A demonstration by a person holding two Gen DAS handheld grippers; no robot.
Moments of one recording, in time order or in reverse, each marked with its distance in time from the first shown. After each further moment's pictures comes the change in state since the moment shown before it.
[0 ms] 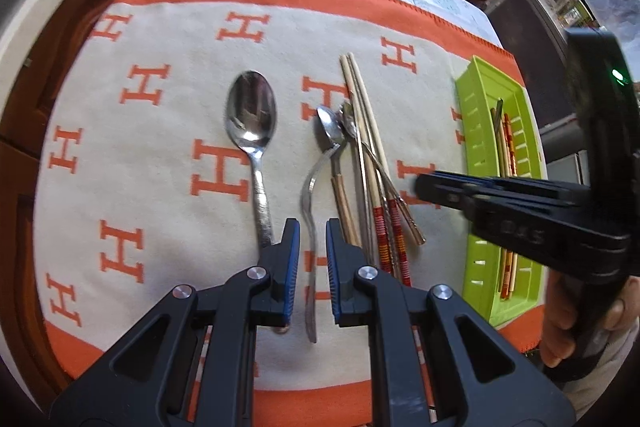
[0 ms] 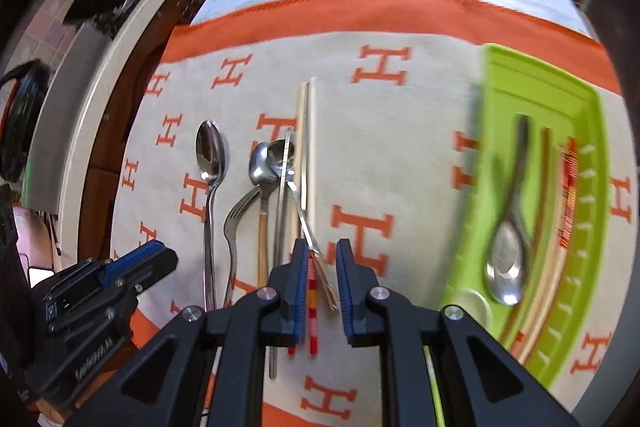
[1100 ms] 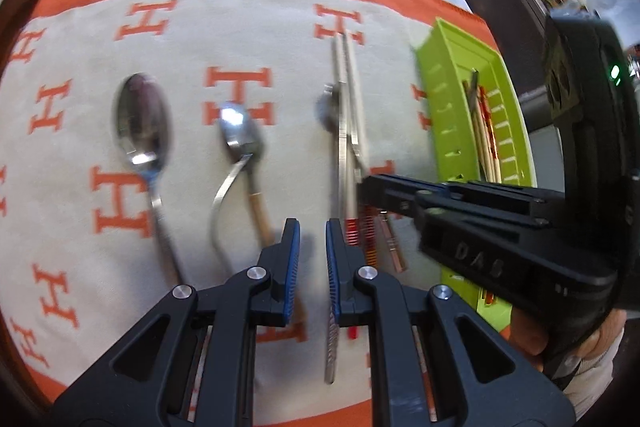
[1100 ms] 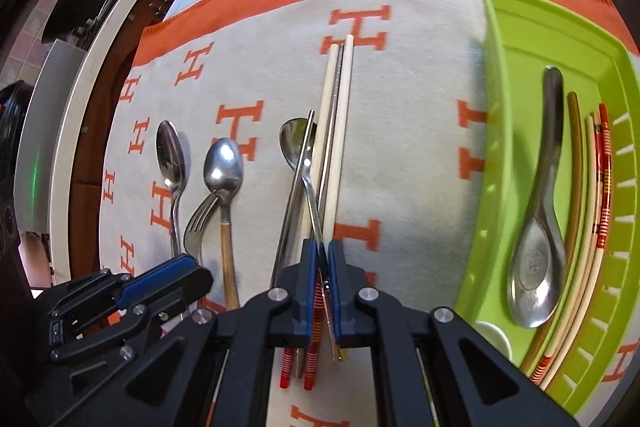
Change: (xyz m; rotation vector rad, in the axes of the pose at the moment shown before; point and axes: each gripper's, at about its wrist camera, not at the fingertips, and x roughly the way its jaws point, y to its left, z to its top) left arm 0.057 -0.049 0.020 0.109 0.085 -0.109; right arm 0.033 -0.033 0.002 0.089 0.012 0.038
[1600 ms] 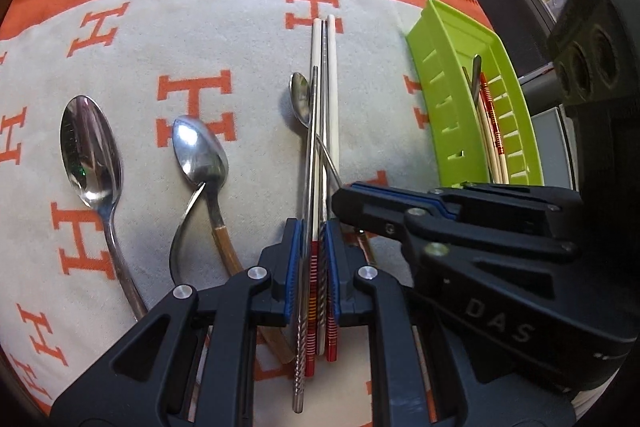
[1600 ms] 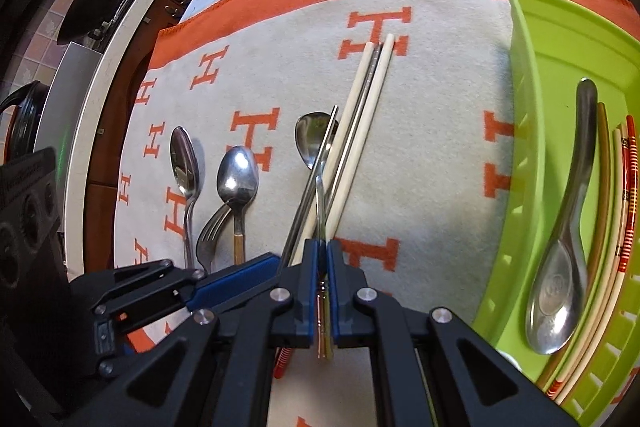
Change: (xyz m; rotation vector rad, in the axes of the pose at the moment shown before) left arm 0.030 -0.012 0.014 0.052 0.018 -0.021; right arm 0.005 0.000 0.007 -0.021 -0.004 0.073
